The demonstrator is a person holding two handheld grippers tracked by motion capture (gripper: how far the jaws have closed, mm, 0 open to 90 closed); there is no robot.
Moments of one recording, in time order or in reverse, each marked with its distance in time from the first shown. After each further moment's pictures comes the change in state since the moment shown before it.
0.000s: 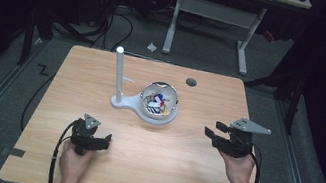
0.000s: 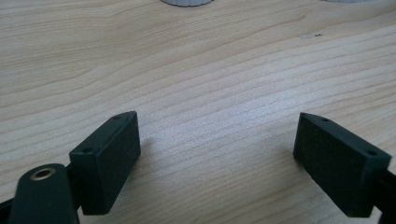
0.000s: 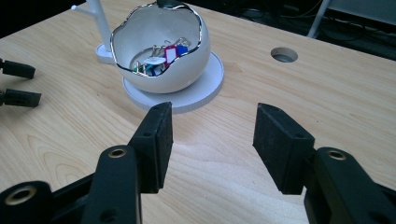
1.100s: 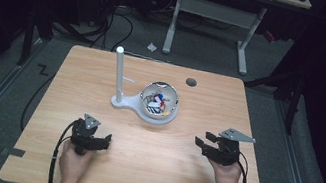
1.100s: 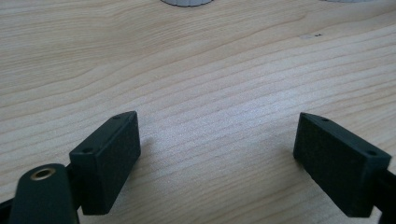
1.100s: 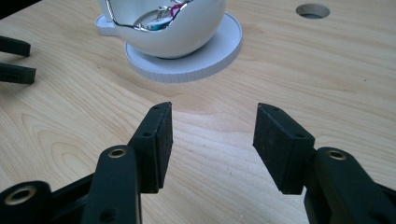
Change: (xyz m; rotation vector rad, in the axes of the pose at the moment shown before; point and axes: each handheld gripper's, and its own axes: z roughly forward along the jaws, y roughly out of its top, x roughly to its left) left arm 0.000 0.000 0.000 0.000 0.000 -0.001; right arm 0.007 -0.044 0.034 0.039 0.042 0.061
